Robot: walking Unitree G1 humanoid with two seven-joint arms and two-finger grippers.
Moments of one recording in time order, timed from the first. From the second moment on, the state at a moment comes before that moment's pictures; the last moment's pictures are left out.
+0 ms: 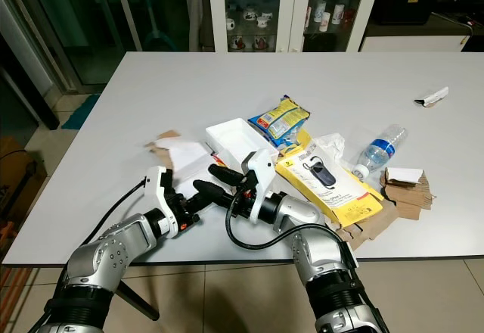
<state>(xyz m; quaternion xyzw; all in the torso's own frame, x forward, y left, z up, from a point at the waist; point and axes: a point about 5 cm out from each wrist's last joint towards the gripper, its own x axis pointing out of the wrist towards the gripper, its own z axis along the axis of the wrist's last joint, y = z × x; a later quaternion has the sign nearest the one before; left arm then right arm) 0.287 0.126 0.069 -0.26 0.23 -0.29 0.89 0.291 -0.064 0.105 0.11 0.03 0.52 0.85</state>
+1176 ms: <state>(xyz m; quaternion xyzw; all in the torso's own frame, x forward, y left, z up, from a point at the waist) 0.325 0.098 0.185 -0.08 -0.03 -0.24 0.97 0.295 -0.063 0.105 0.12 0.03 0.52 0.85</state>
